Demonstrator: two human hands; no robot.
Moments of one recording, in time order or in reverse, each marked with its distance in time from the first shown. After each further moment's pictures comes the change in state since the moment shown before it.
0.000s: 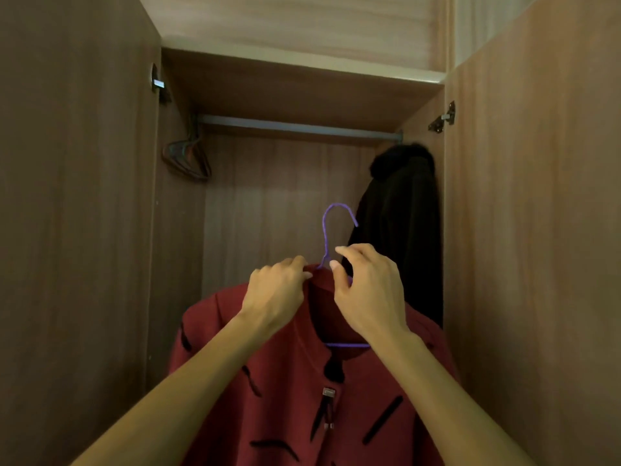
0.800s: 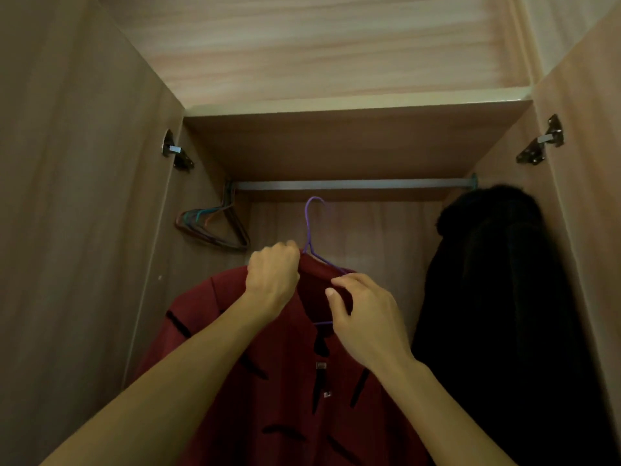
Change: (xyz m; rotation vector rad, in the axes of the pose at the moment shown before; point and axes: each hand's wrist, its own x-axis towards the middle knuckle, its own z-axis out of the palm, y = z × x) left_hand 0.220 -0.078 0.057 0.505 0.195 -0.214; right_hand 0.148 0.082 0.171 0.336 -0.015 -0.145
